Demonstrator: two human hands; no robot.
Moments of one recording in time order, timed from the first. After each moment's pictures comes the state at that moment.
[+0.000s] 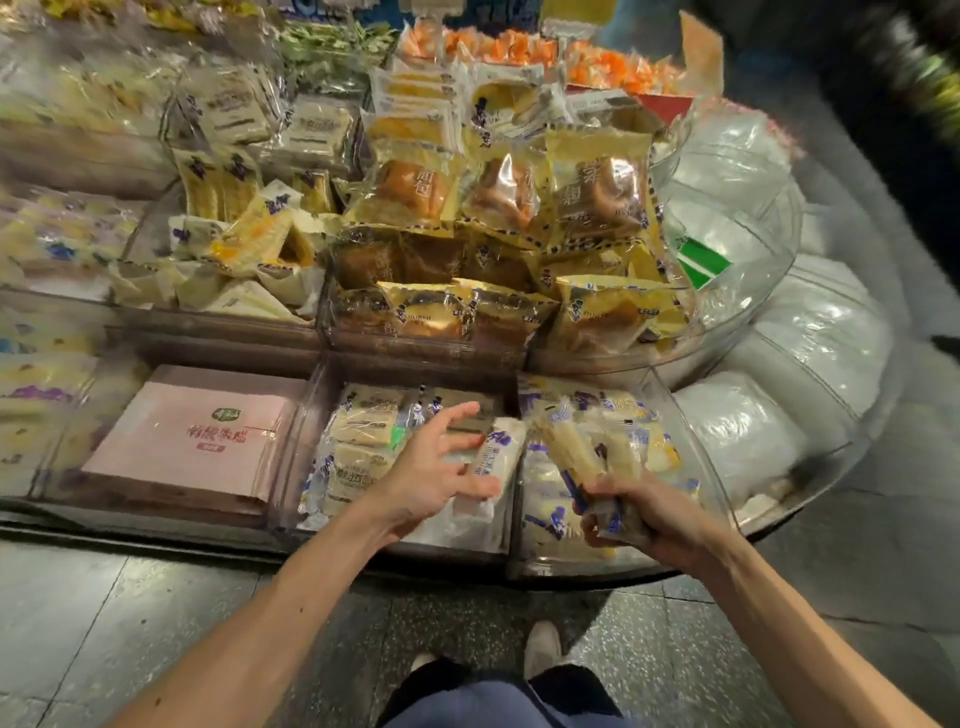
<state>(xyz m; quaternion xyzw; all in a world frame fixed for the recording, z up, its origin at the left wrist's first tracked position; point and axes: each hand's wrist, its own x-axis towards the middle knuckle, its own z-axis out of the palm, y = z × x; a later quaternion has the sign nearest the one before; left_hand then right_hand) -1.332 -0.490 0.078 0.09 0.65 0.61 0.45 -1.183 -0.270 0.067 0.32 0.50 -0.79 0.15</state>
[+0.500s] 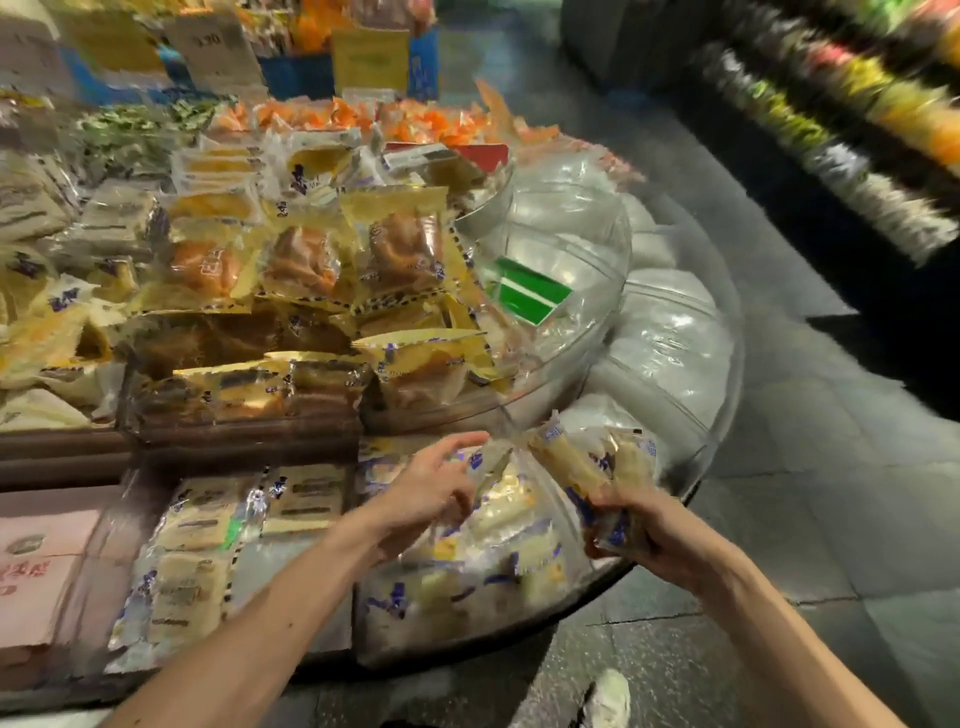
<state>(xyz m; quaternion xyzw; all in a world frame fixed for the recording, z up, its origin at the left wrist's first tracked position) -1.292 -0.306 0.084 0.18 0.65 0.53 0.51 -1.095 -0.119 0.075 0.31 0.48 -0.82 0.04</state>
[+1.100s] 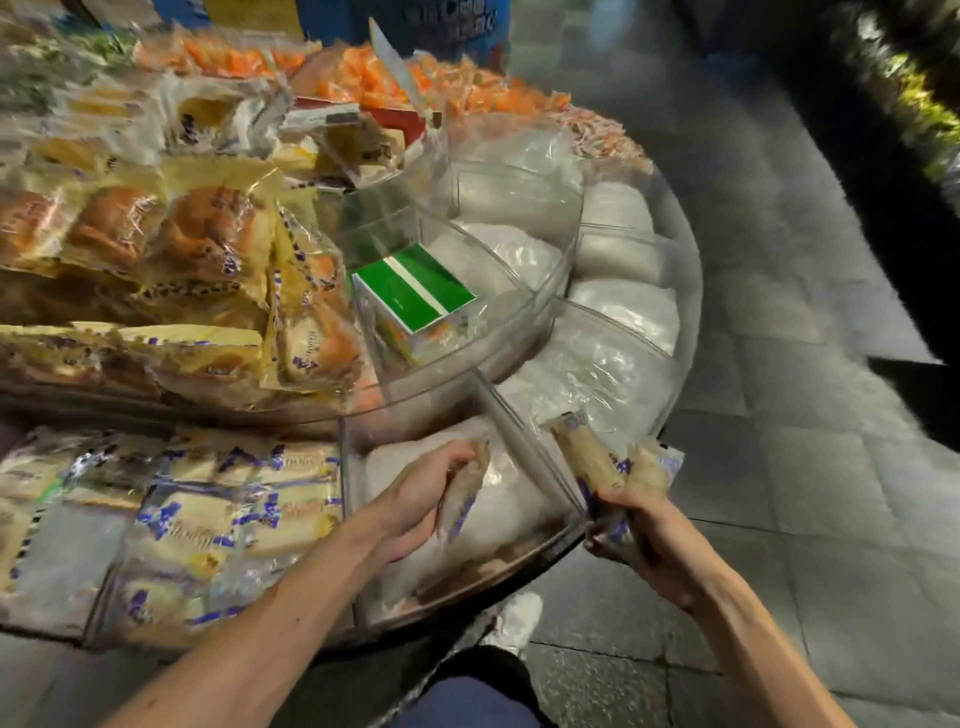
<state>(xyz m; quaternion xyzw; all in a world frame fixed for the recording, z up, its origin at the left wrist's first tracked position) -1.184 -0.046 0.063 -0.09 0.63 0.61 0.48 -1.028 0.156 0.056 0.34 0.46 -0.81 0.07</state>
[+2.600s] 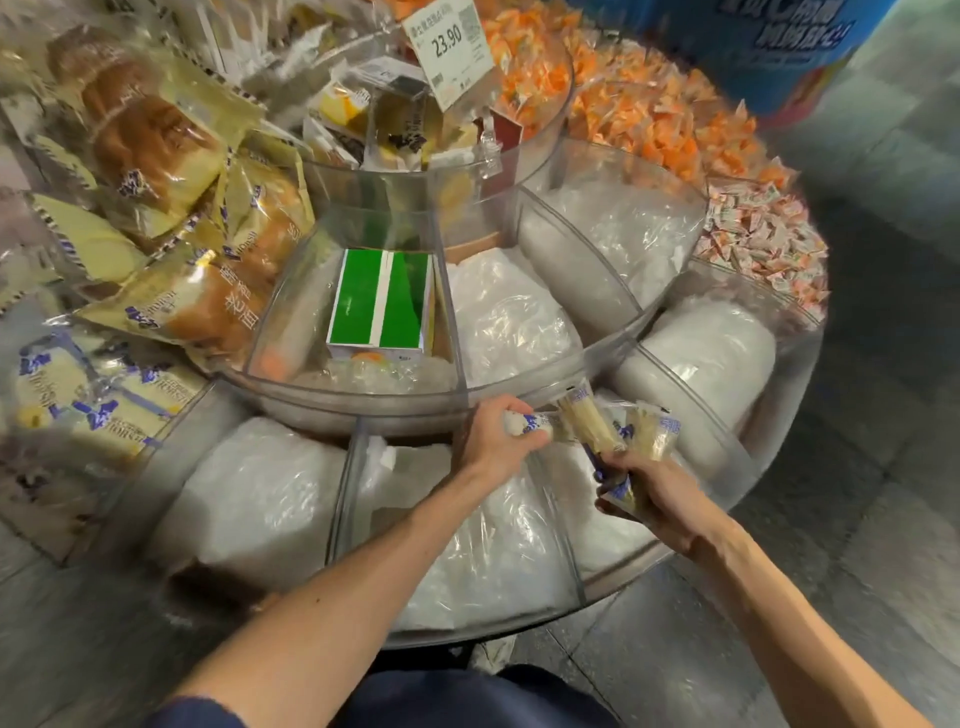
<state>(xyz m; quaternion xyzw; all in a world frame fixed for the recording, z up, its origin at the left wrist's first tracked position) -1.297 0.273 0.024 -0.21 0.83 0.51 0.11 -1.298 0.479 0.033 0.23 0.61 -0.68 0.33</state>
